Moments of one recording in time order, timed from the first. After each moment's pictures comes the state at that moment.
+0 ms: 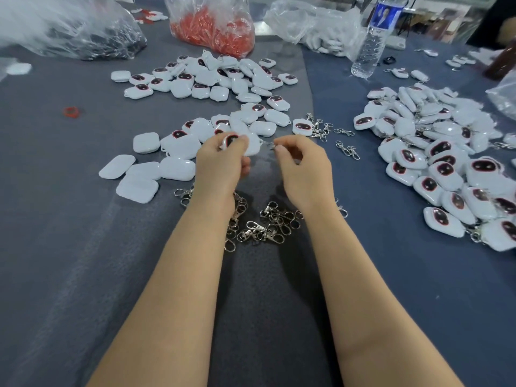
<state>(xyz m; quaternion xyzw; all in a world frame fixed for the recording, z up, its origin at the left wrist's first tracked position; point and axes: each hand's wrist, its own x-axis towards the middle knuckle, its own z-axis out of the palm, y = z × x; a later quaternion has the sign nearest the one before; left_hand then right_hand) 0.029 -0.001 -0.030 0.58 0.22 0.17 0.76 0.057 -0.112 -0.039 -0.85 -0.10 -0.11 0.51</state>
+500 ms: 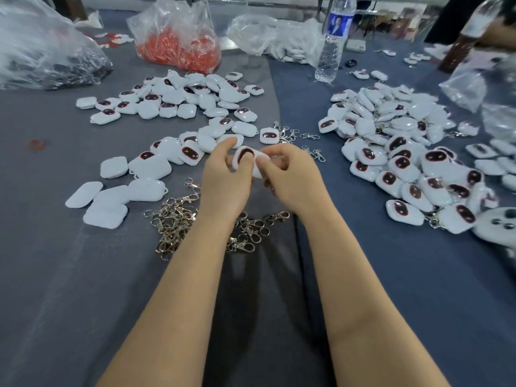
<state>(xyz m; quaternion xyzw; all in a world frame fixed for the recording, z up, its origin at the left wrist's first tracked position) 0.028 -0.044 -0.019 0.74 0.15 0.16 0.64 0.055 -0.144 -0.021 -0.84 -0.08 -0.03 0.53</state>
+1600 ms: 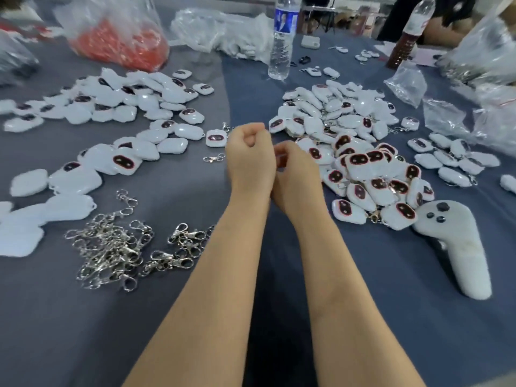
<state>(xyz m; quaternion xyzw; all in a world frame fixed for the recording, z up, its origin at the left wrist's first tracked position) 0.076 -0.157 -0.001 0.59 0.14 0.13 0.78 0.061 -0.218 -0.013 -0.88 -0.01 -0.11 0.46</state>
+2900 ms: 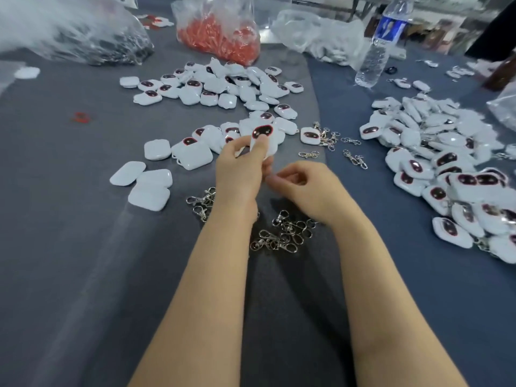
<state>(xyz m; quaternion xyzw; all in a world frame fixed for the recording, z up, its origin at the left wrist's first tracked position) 0.029 -0.010 -0.018 0.51 0.23 0.15 0.81 0.050 -0.120 -0.025 -0.91 -0.14 0.06 0.39</state>
